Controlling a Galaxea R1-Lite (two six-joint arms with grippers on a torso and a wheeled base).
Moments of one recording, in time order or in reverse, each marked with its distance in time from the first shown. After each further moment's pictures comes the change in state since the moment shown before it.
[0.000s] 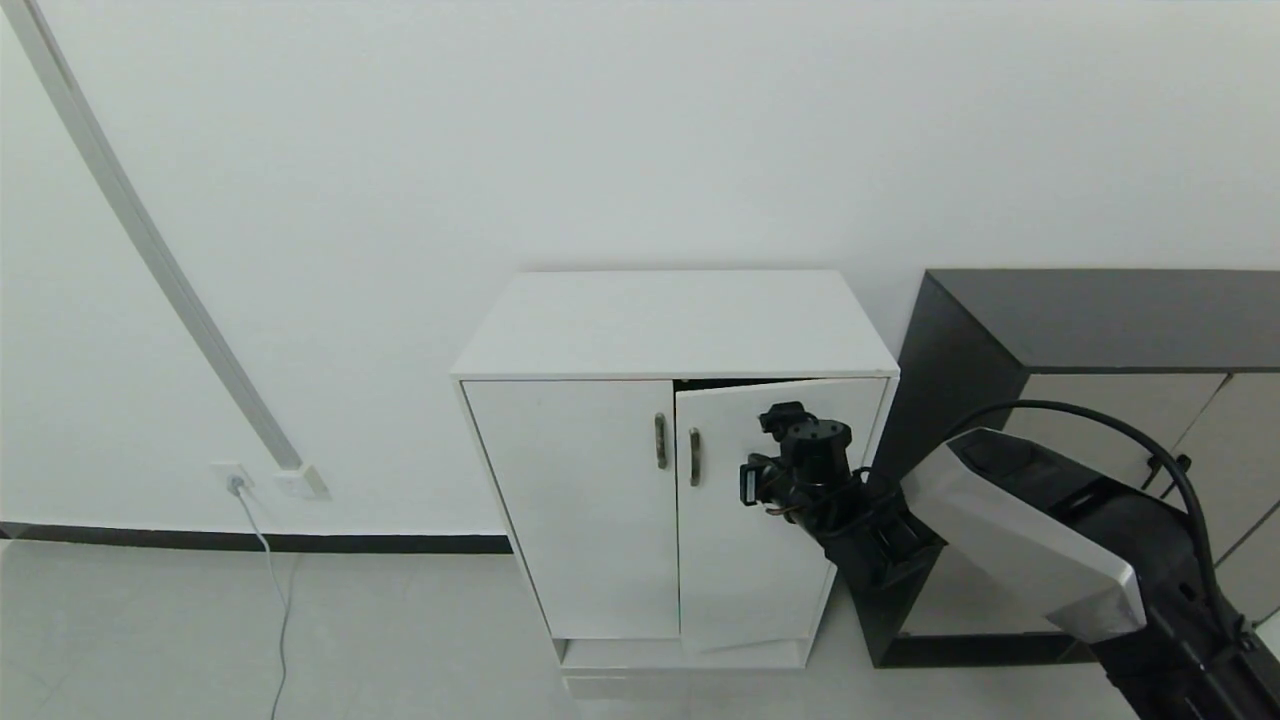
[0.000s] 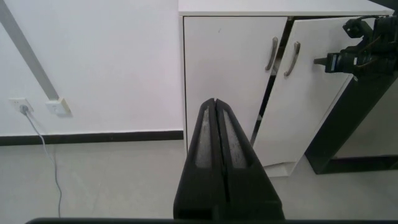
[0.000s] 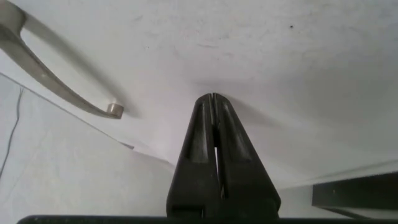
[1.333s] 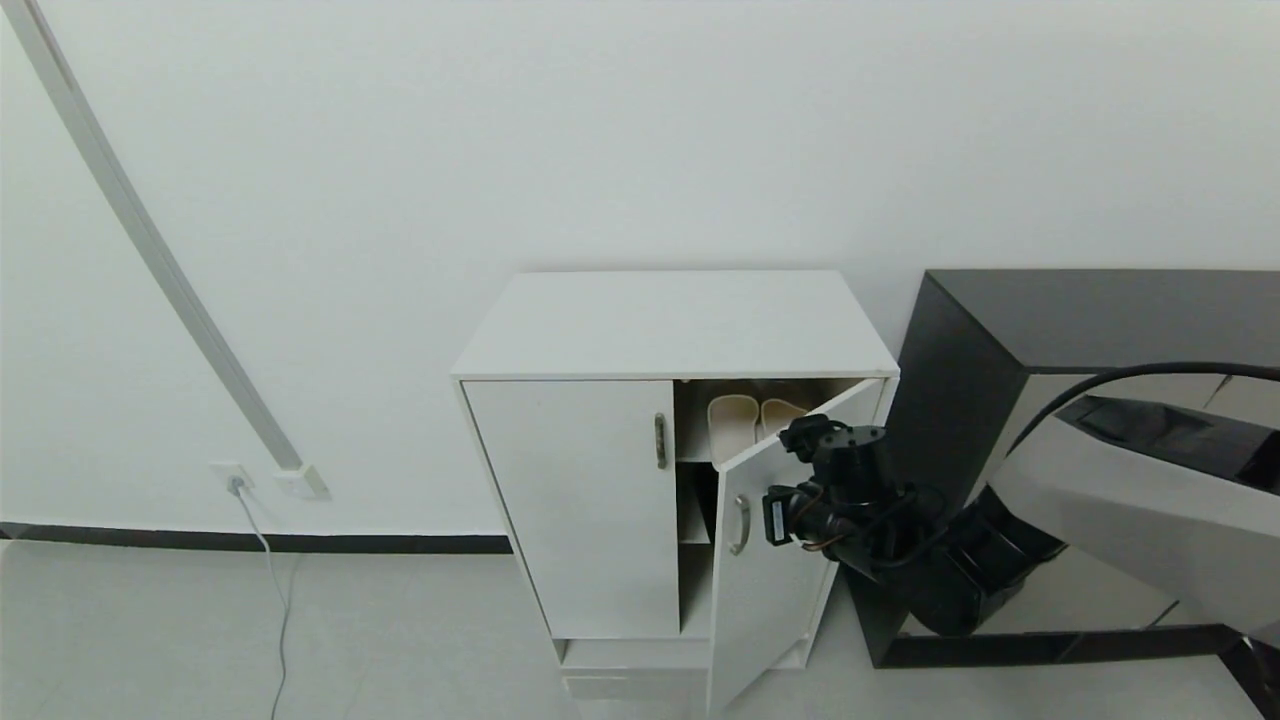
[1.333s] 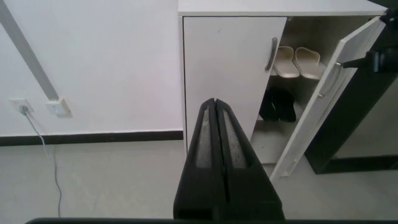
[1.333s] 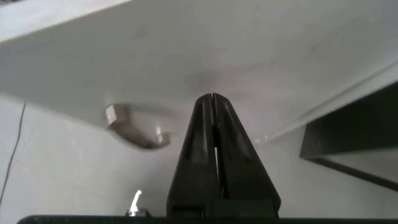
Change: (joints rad) left arm 0.000 0.000 0.000 0.000 0.001 -0.002; right arm 0.064 -0.321 0.454 0.018 0.000 0.000
